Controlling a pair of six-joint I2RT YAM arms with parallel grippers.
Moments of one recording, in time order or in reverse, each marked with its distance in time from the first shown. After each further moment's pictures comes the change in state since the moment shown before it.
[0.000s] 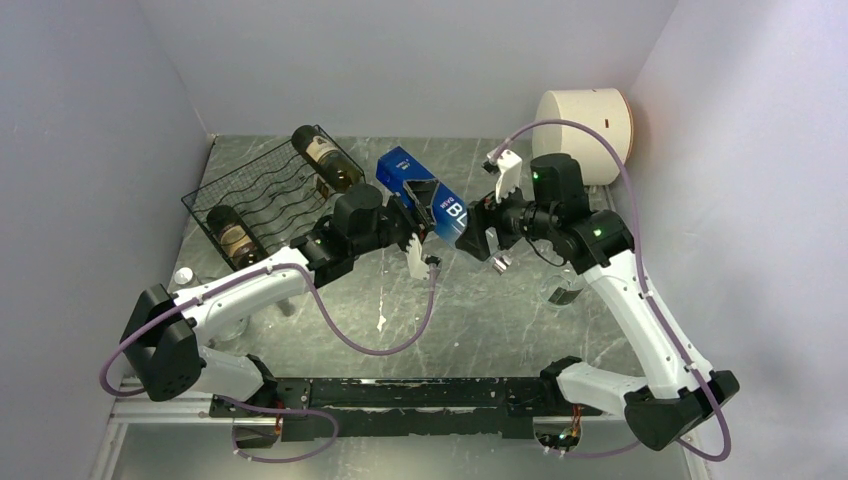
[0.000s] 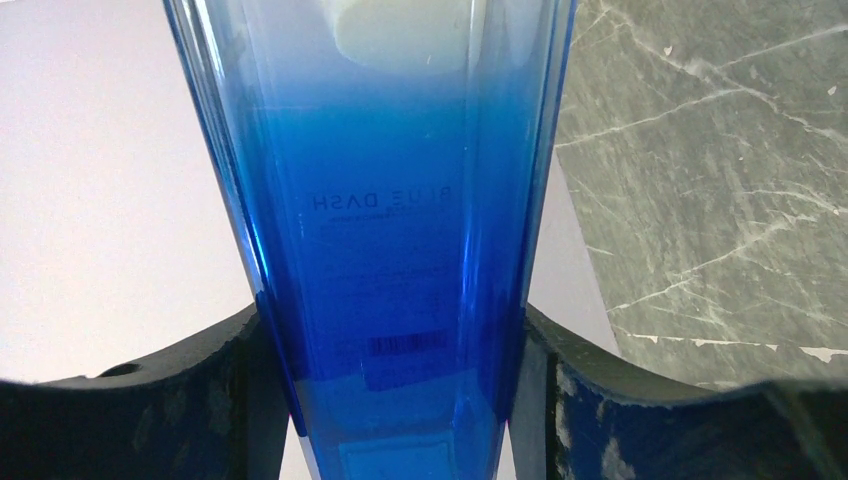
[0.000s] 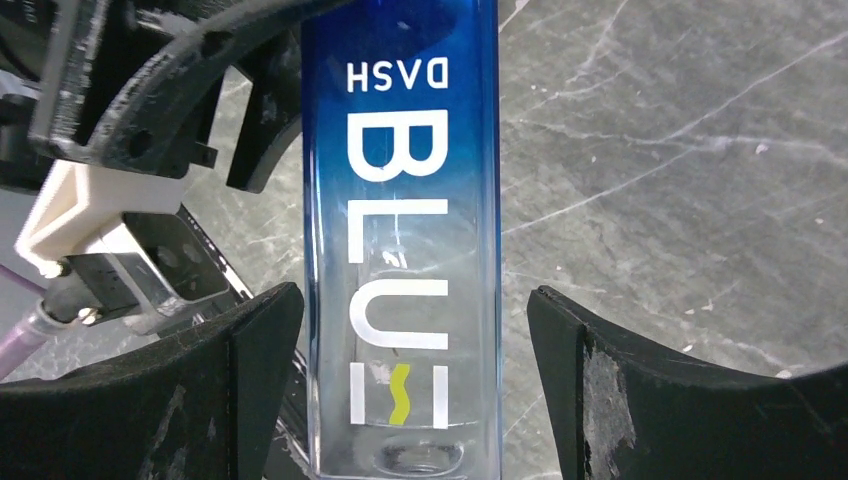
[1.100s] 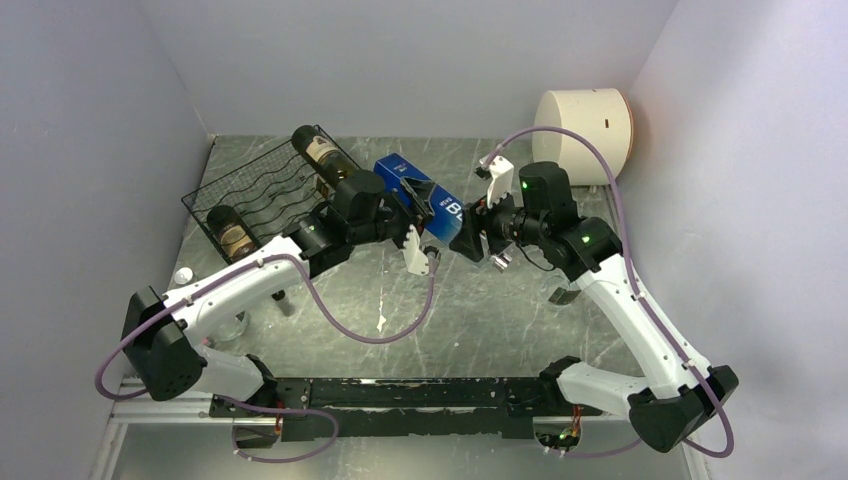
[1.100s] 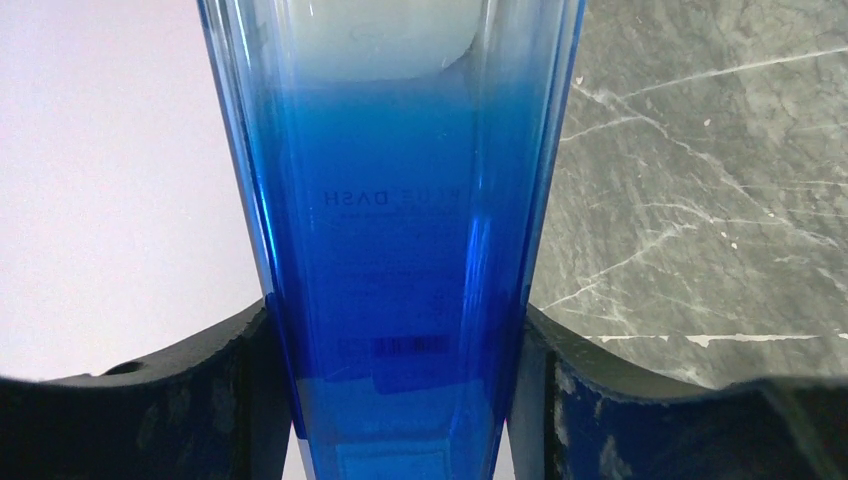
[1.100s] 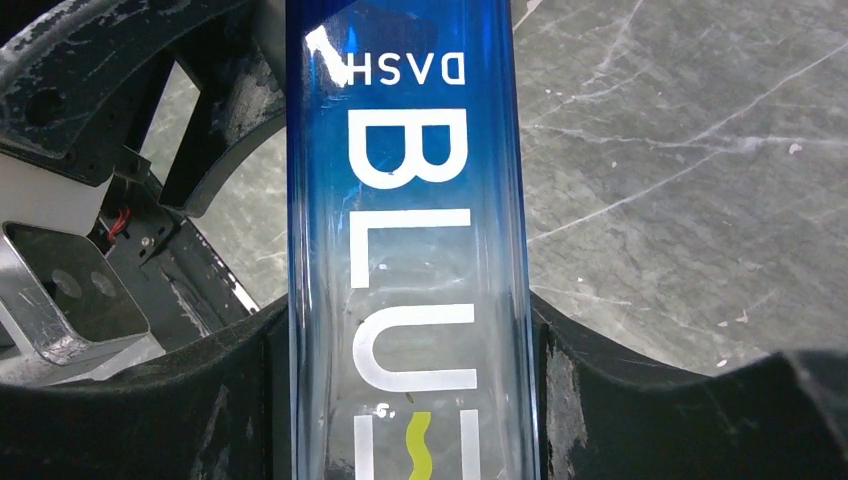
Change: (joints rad) left arm 0.024 0.002 0.134 -0.256 0.045 -0.136; right arm 0.055 -0.012 -0.096 0.100 0.055 0.076
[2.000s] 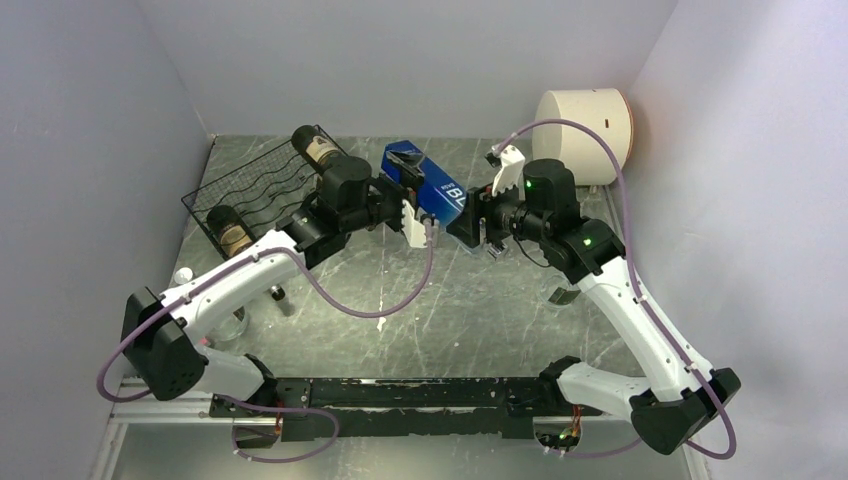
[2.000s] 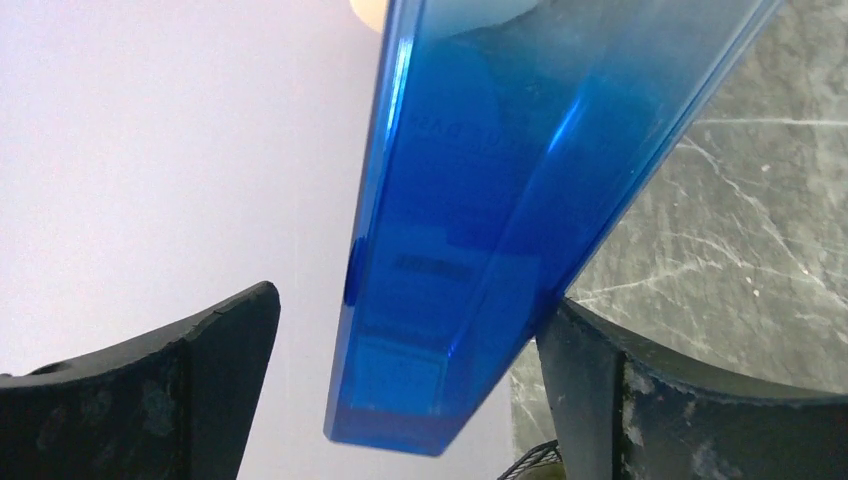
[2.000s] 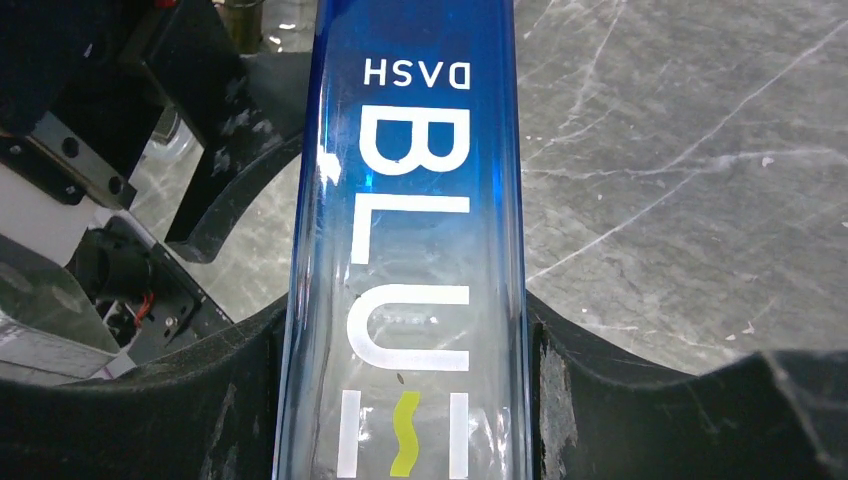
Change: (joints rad) left arm 0.055 0.014 0.042 0.073 0.018 -0.215; right arm 0.010 -0.016 -0.003 0.105 0.085 0.141
